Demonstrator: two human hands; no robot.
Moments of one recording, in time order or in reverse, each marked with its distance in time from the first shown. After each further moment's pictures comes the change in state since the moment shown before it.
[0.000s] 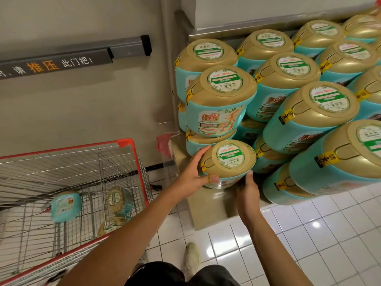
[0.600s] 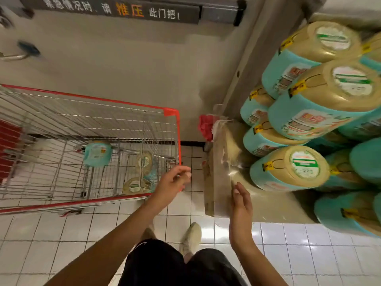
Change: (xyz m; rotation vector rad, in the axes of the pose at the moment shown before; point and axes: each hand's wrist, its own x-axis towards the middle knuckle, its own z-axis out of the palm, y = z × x) left_hand -0.164 -0.081 -0.122 -0.079 0.511 -0.303; right_hand -0.109 0.096 0.081 -0.478 -0.089 -0.027
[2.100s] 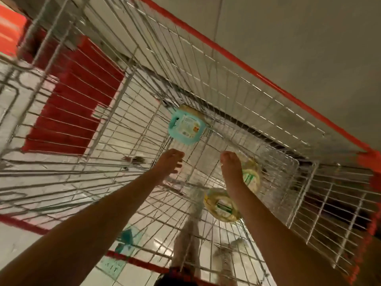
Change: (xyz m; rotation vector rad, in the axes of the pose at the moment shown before) left_hand 0.163 -0.265 -0.468 -0.316 0.460 -0.699; right_hand 0.106 0.207 0.601 -0.688 -0.629 0.237
